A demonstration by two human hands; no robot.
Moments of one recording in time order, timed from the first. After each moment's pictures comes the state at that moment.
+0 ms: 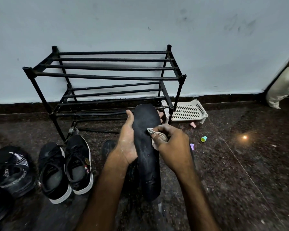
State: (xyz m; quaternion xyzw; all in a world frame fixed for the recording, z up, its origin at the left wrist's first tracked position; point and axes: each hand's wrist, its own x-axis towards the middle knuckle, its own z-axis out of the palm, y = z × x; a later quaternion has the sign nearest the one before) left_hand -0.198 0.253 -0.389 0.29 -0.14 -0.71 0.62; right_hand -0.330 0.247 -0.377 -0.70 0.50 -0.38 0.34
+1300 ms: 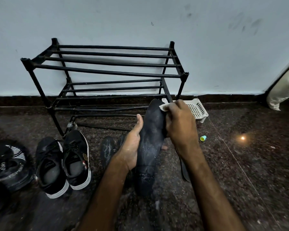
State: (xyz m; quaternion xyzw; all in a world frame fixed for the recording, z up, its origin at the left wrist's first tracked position) left_hand -0.210 0.261 -0.412 0.28 -0.17 -0.72 0.61; right_hand -0.329 0.190 -0.369 -0.83 0.45 -0.33 0.01
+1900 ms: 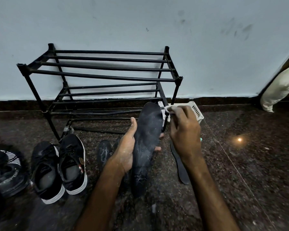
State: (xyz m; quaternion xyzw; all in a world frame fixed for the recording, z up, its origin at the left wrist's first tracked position) left_hand -0.210 0.259 -0.412 0.31 -0.16 -0.70 0.63; right_hand -0.354 0.195 -0.376 -0.79 0.43 -0.44 0.01
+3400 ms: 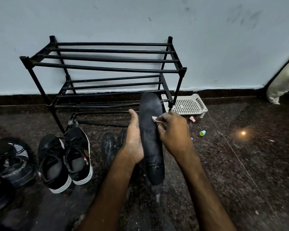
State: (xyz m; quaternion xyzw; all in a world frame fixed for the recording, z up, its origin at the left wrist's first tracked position) left_hand -0.221 0.256 -0.413 0.32 -0.11 -0.67 0.66; right_hand -0.335 0.222 -0.380 -0.81 0.48 -0.30 0.14
